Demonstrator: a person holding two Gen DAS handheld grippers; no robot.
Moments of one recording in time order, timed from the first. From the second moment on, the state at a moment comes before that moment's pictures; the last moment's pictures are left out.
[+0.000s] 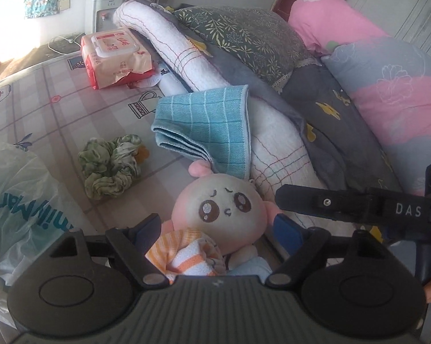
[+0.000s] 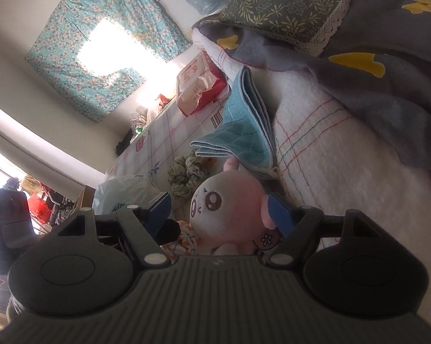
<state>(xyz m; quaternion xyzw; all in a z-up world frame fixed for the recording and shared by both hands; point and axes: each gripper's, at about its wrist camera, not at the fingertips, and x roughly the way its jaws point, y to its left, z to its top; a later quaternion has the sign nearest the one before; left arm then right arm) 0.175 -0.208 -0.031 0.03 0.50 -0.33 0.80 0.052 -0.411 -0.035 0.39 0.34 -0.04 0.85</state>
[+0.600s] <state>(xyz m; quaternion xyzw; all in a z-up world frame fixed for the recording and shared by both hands) 0.207 -0.231 -0.068 0.03 0.55 -0.33 0.77 0.107 -0.423 -0.083 0.43 0.41 -0.04 0.80</state>
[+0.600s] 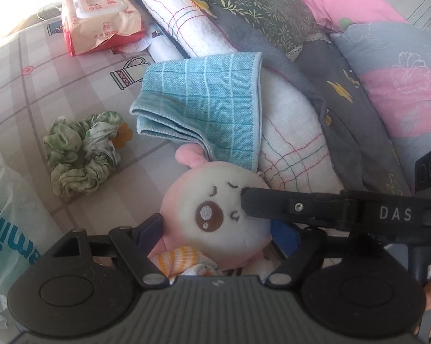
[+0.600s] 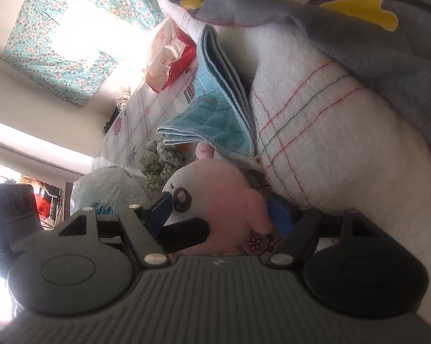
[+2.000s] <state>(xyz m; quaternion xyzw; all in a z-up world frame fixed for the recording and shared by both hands) 0.110 0.130 0.076 -0.09 0.38 -0.09 0.92 0.185 -0.097 0.073 0.31 0.36 0.24 0.84</state>
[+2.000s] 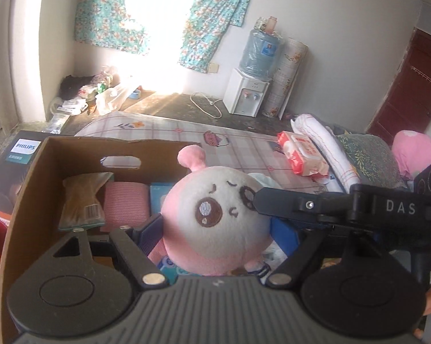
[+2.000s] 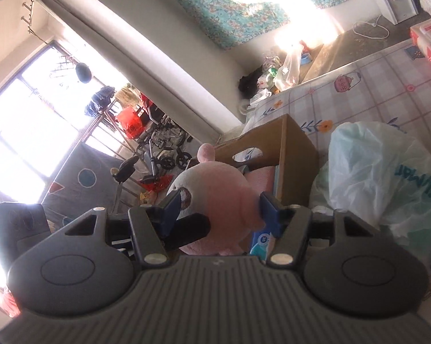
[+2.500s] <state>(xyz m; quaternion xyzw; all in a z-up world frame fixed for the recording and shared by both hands) 0.144 0.228 -0.014 -0.11 0.49 -0.01 0.87 0.243 0.047 -0.004 0.25 0.48 0.24 0.81</state>
